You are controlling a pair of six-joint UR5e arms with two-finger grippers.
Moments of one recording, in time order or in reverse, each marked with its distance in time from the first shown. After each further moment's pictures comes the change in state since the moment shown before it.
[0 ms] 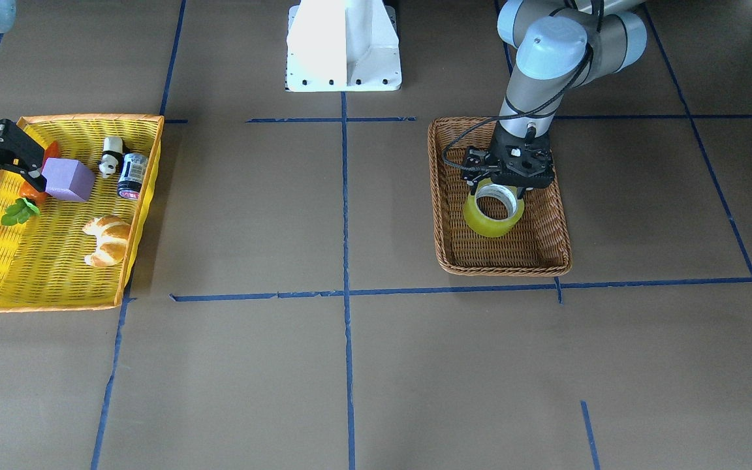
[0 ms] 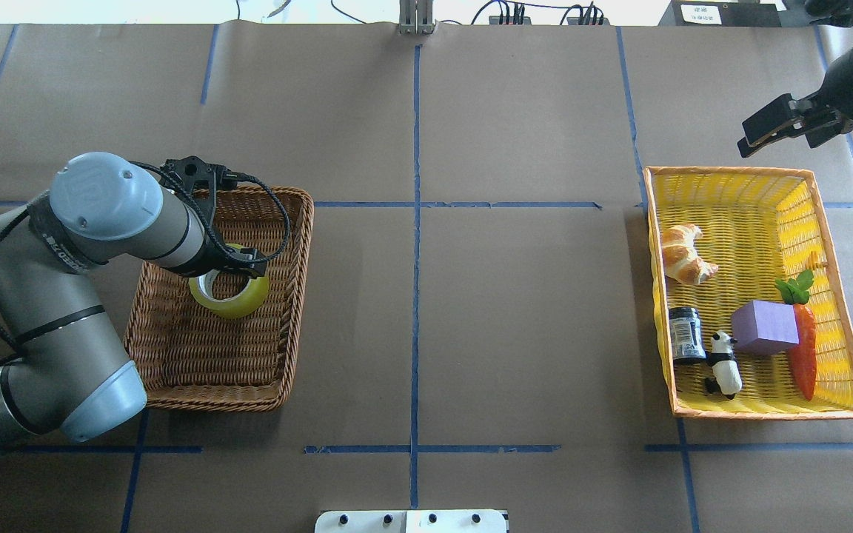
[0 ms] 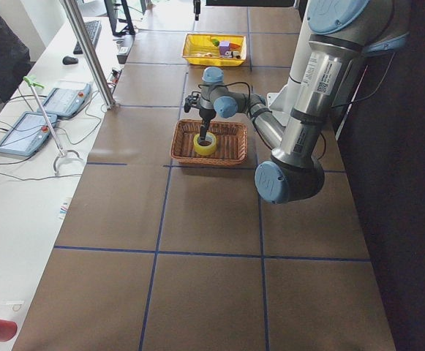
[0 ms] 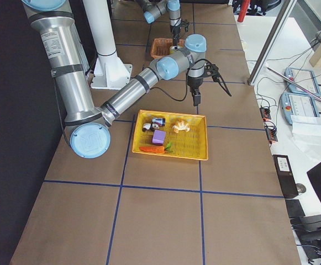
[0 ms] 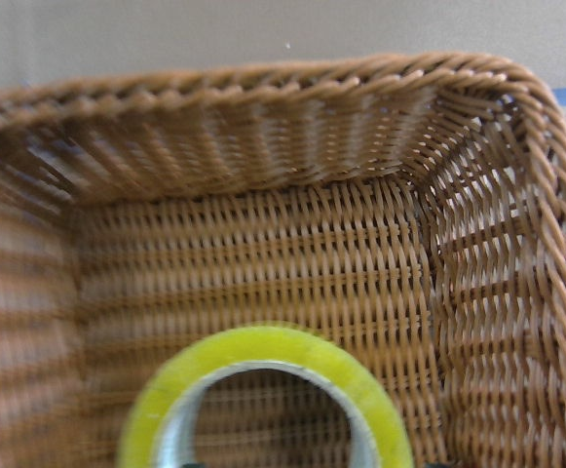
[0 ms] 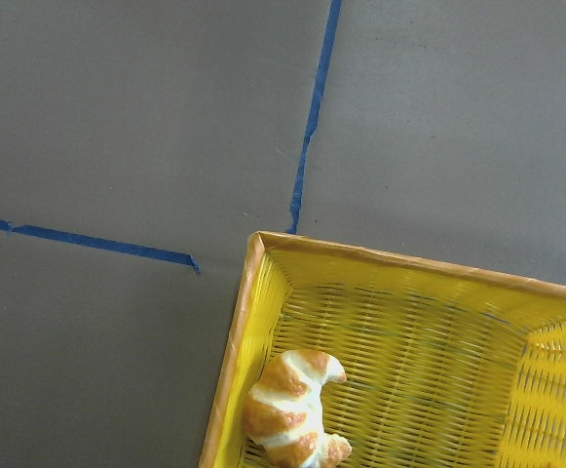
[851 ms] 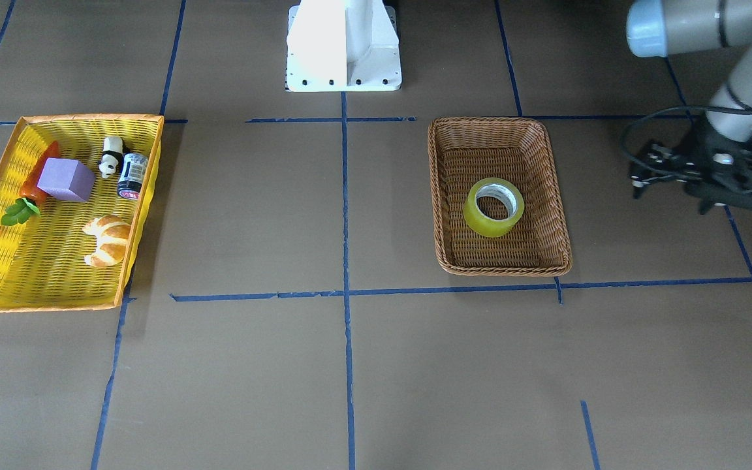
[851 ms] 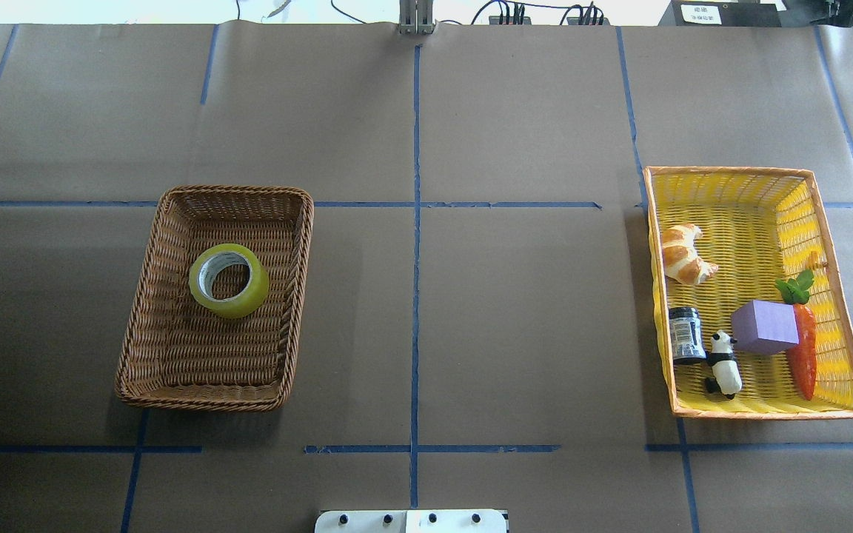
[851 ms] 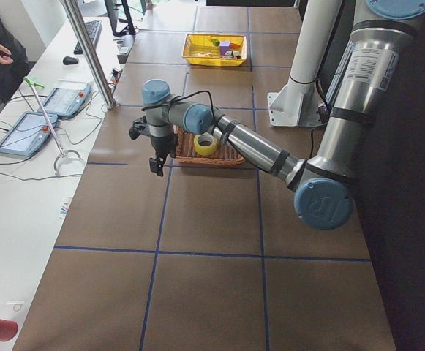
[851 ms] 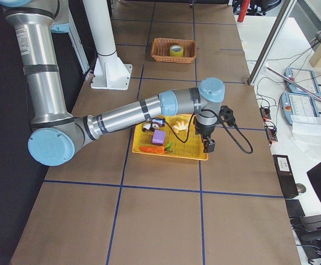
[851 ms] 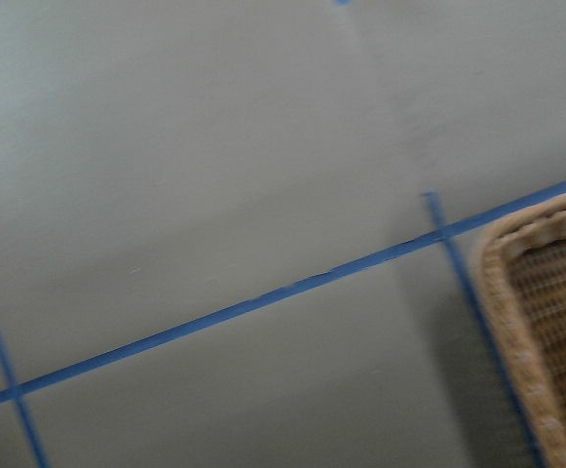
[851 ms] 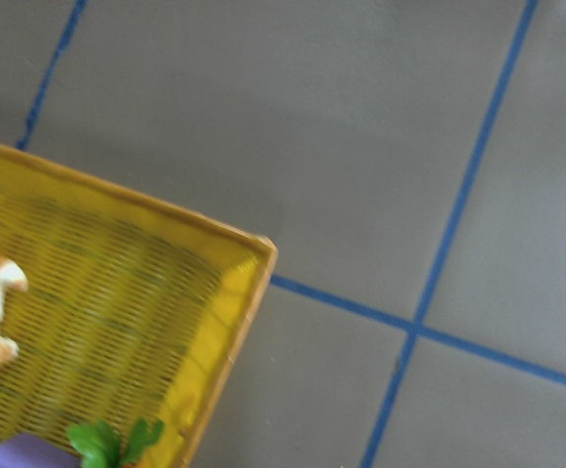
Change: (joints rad) left arm -0.688 0.168 0.150 0.175 -0.400 0.864; right arm 0.375 -0.151 -0.268 -0.013 0.090 -0.692
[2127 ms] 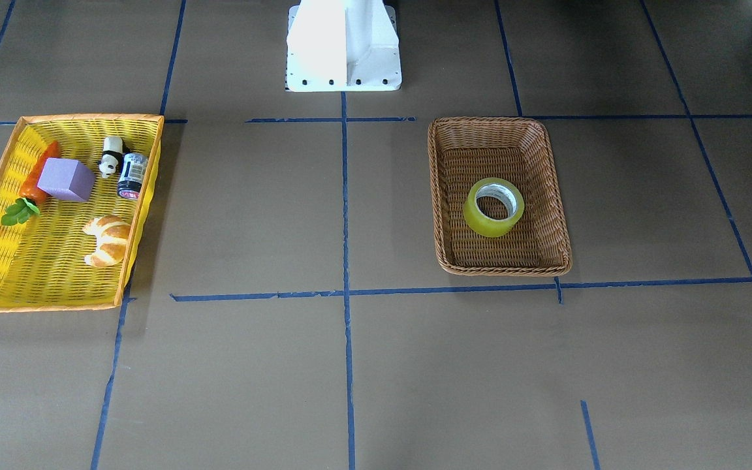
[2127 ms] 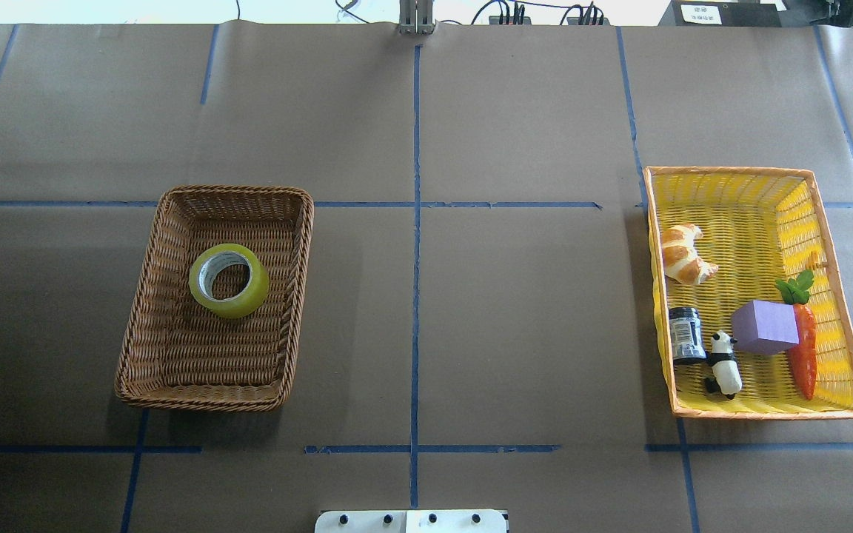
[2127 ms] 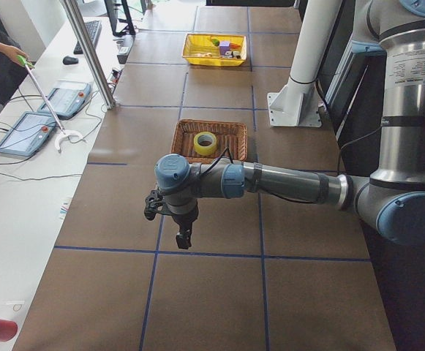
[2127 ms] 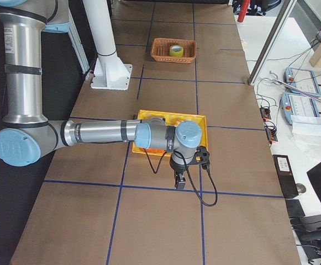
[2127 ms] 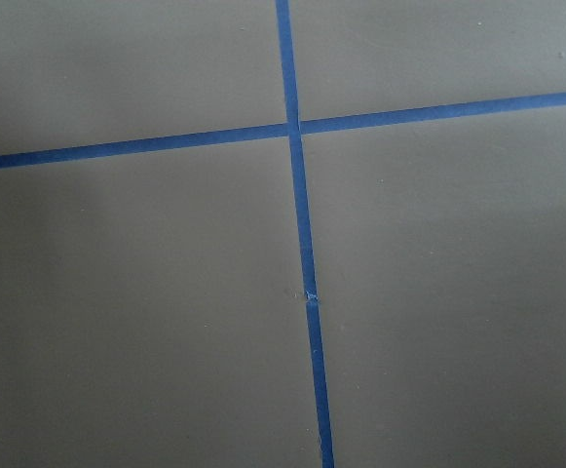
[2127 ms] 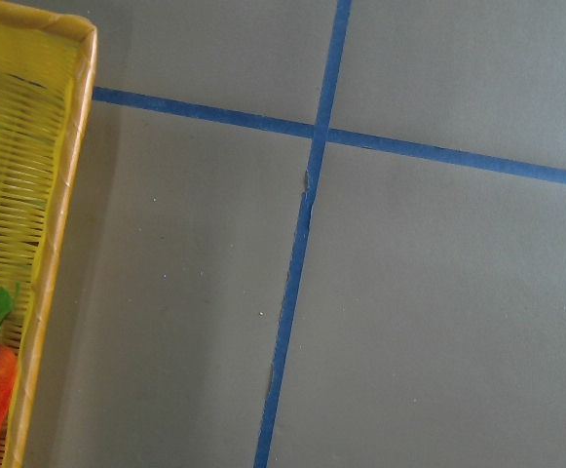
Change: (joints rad) left arm -0.157 0.239 0.032 -0.013 -0.037 0.106; right arm 0.017 -0.160 -0.034 0.035 -0.015 0.022
